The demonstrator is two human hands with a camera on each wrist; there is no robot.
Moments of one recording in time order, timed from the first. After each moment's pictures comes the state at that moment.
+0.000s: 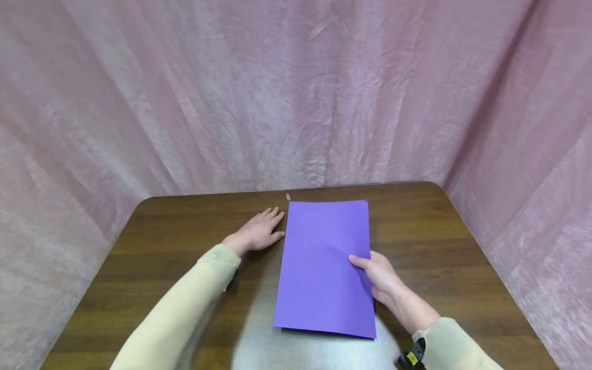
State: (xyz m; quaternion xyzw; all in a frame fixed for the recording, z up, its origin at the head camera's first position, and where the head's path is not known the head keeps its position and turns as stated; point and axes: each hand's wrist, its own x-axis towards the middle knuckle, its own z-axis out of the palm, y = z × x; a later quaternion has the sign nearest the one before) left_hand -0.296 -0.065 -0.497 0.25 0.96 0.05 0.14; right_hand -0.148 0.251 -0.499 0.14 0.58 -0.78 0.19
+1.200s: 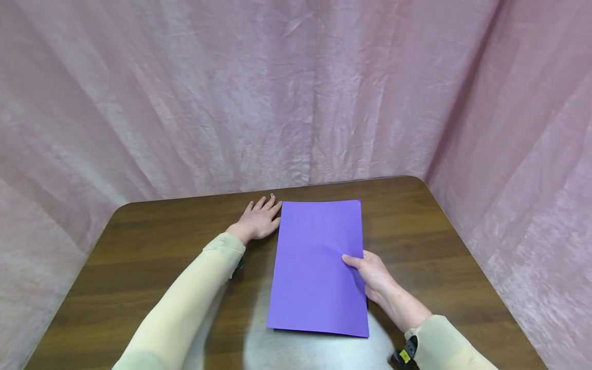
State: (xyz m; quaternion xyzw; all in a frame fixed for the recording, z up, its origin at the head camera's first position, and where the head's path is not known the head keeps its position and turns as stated) left_hand -0.333 -0.023 -0.503 0.23 0.96 0.02 0.14; right_hand -0.143 0.268 -0.506 0.16 0.58 -0.78 0.17
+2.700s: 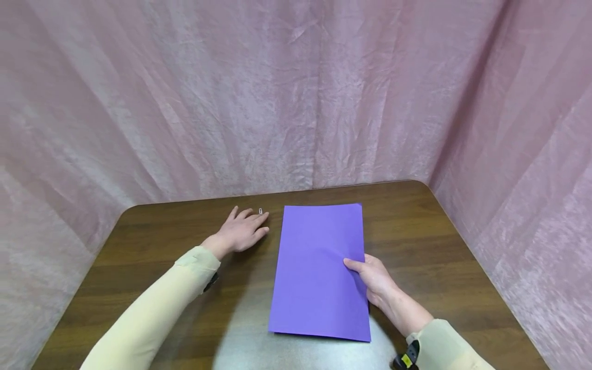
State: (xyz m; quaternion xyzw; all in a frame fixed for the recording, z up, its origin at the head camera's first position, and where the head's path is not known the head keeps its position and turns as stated) left_hand -0.302 -0.079 -0.485 0.25 0.96 0.00 0.12; right_hand -0.143 0.264 -0.506 0.15 0.58 -0.78 0.18
